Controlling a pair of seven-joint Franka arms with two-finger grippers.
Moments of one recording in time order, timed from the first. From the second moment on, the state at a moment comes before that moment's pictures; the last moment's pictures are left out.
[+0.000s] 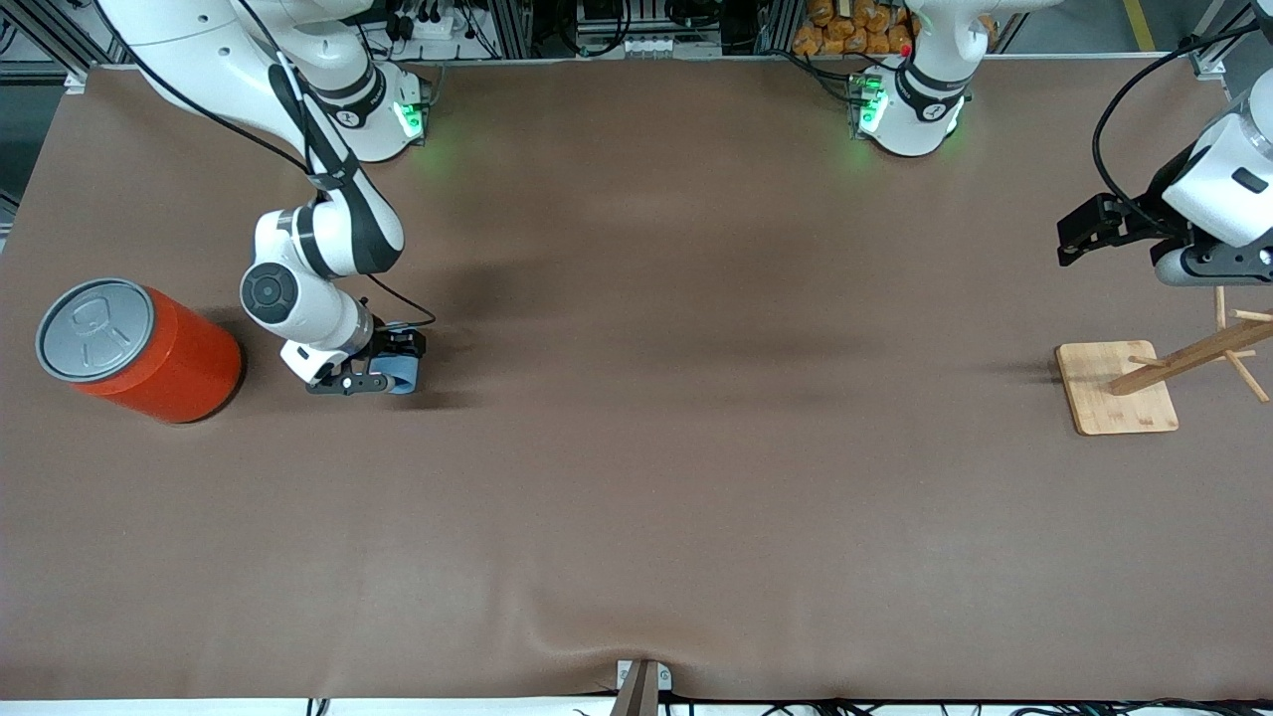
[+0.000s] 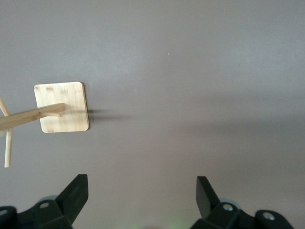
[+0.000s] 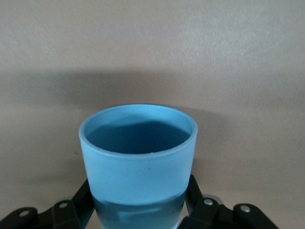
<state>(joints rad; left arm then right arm) 0.04 -0.01 -0.15 -1.58 0.03 1.54 -0.07 0.15 0.33 0.05 -2.27 0.08 2.48 0.10</state>
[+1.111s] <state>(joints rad) 0.05 0.12 -0.15 -1.64 -0.12 1.60 -0.07 0.65 0.71 0.16 -1.37 -0.11 2.11 -0.33</state>
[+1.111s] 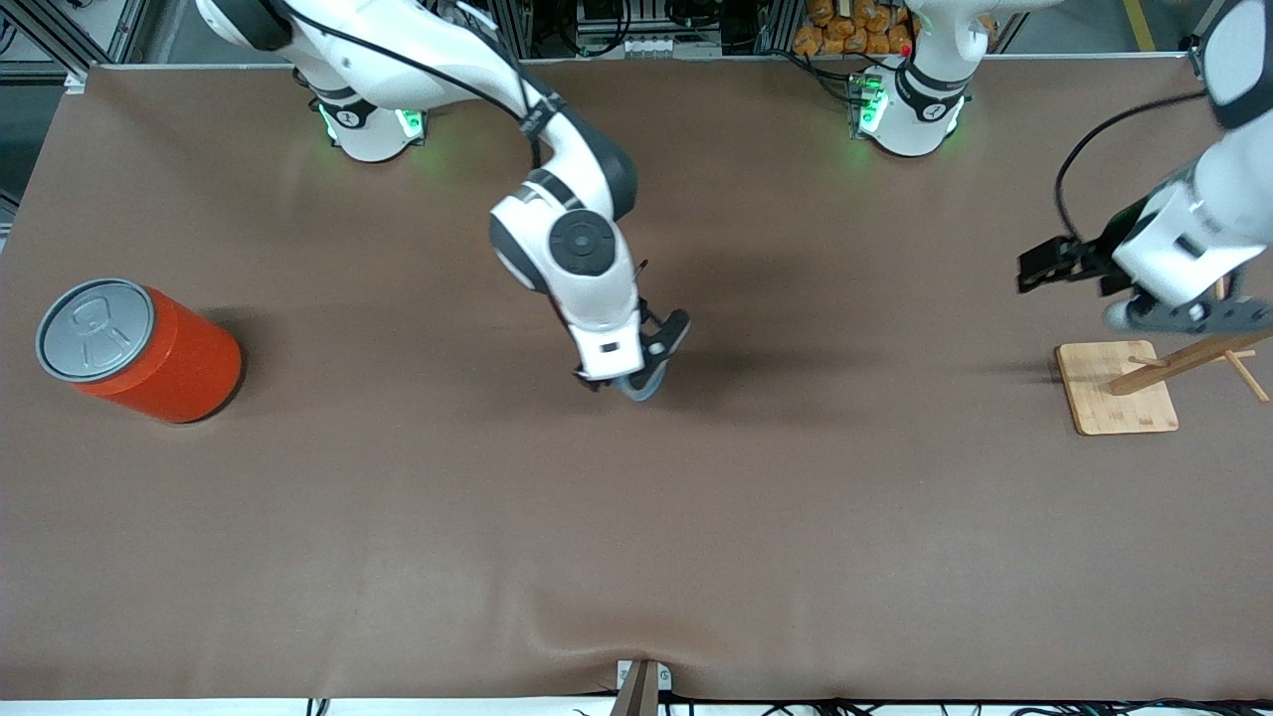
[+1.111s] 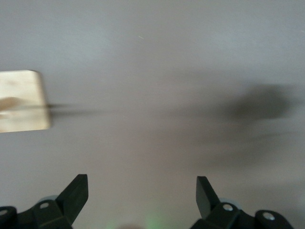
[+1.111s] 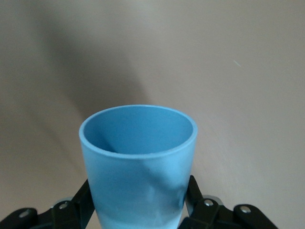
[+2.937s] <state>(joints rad) 0.07 0.70 -0.14 -1.66 -1.02 1.71 0.19 0.92 0.94 0.10 -1.22 -0.32 2.13 -0.37</state>
